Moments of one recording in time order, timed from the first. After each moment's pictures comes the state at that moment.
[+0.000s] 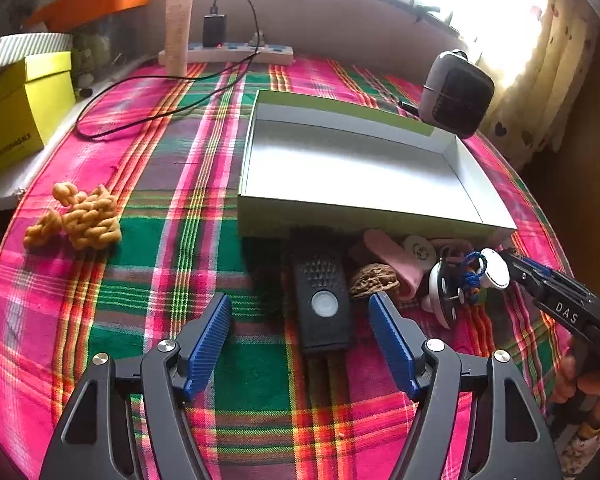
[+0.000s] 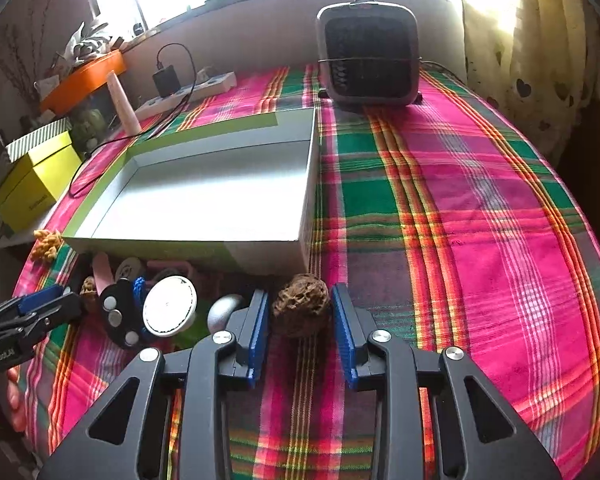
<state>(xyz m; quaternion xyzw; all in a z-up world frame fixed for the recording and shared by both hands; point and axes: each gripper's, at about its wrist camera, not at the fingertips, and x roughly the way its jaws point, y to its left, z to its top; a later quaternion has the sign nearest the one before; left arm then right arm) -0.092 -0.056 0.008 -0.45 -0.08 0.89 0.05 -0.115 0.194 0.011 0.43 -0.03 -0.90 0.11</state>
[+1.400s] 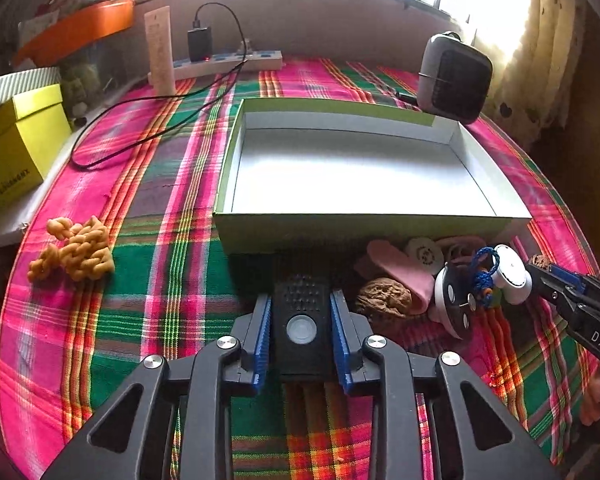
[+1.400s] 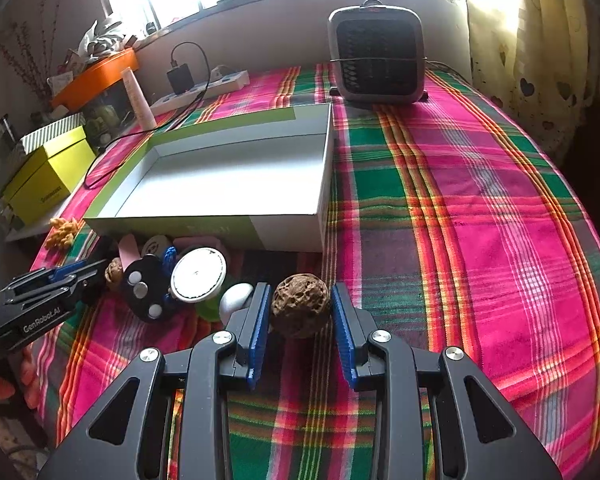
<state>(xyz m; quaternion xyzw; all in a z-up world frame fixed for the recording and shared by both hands) -0.102 -0.037 0.007 -0.44 -0.02 0.90 0.04 -0.095 0.189 0.016 0.43 -0.04 -0.90 0.12</state>
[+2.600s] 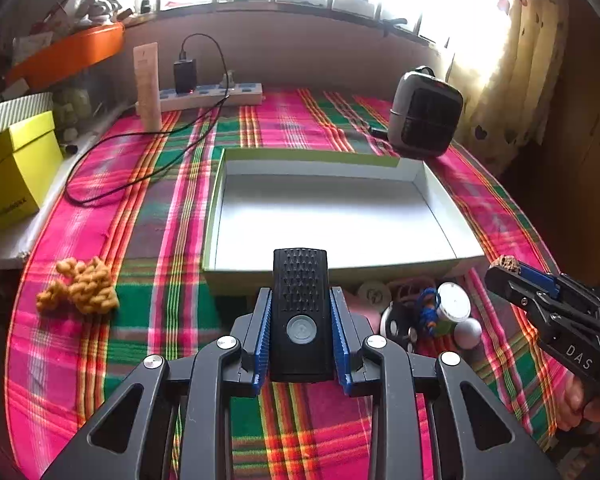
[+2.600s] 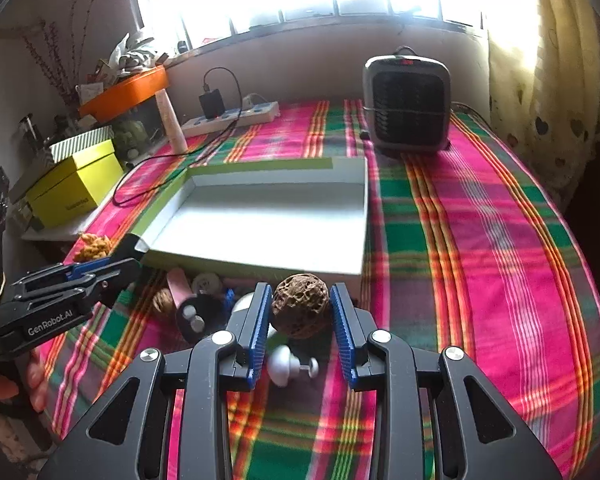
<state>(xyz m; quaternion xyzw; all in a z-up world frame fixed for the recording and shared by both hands) -0.102 -0.033 0.049 -0.41 -0.03 0.91 0.07 -0.098 0.168 0.056 0.38 -0.02 -0.91 0.16</state>
